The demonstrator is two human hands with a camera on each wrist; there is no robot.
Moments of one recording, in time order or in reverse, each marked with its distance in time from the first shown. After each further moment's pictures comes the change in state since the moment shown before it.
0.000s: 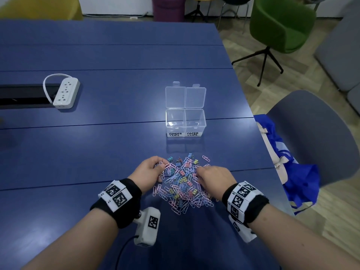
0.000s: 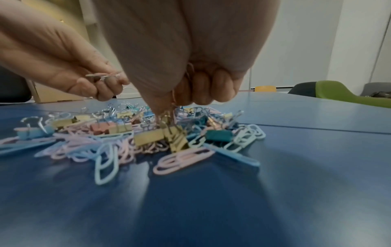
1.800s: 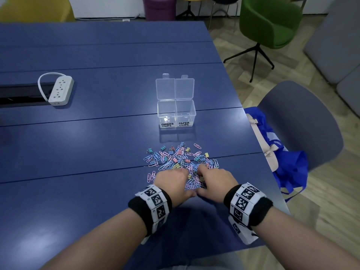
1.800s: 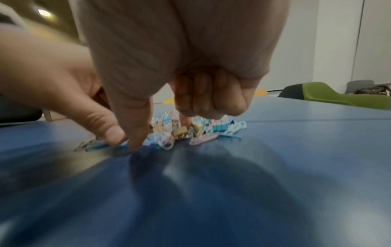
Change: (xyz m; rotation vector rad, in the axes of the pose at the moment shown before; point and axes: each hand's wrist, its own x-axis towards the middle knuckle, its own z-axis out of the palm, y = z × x) left_hand -0.047 0.011 0.089 1.149 -0.021 0.382; right_hand -0.058 -0.006 0.010 0.134 -0.045 0.151
